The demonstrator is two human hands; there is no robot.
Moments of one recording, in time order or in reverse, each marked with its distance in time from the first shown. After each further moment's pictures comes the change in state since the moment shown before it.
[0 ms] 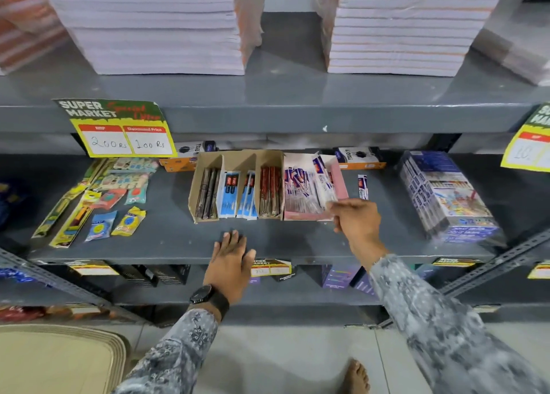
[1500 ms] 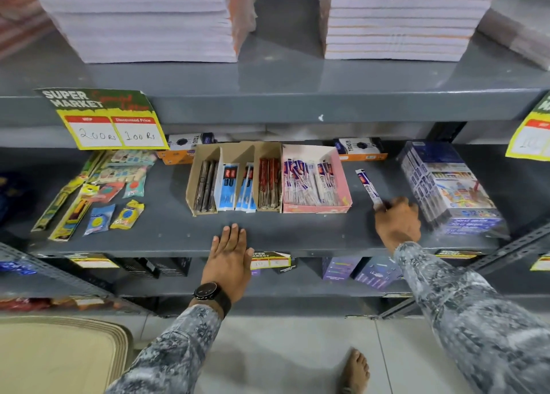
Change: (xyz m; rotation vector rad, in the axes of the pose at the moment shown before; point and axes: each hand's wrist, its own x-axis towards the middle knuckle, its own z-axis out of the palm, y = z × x) left_hand -0.003 0.000 0.014 0.217 0.022 0.043; right_hand 0.060 0.052 -0.061 -0.714 0.273 0.020
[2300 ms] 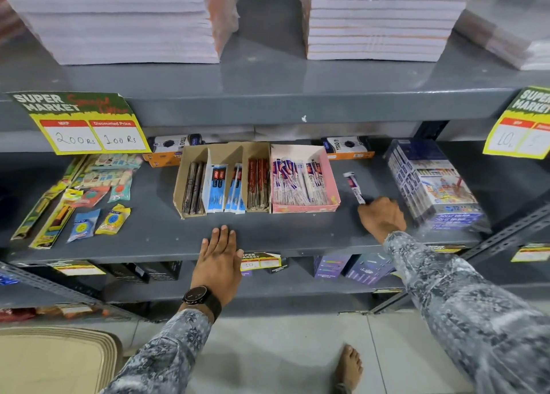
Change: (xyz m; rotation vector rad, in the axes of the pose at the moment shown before) left_hand -0.001 -0.003 0.002 0.037 -0.004 0.016; right_hand 0.001 -0.010 -0.010 -0.095 -0.126 -0.013
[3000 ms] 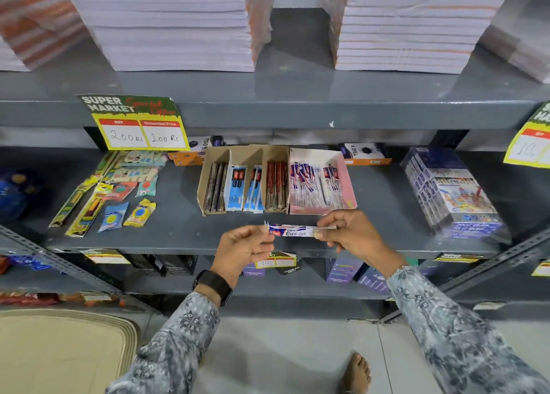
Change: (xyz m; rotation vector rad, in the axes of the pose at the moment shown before) left_hand -0.006 0.031 -0.073 -1.513 -0.117 -0.361; right_hand -0.092 -0.039 -0.001 0.524 -0.618 -0.372
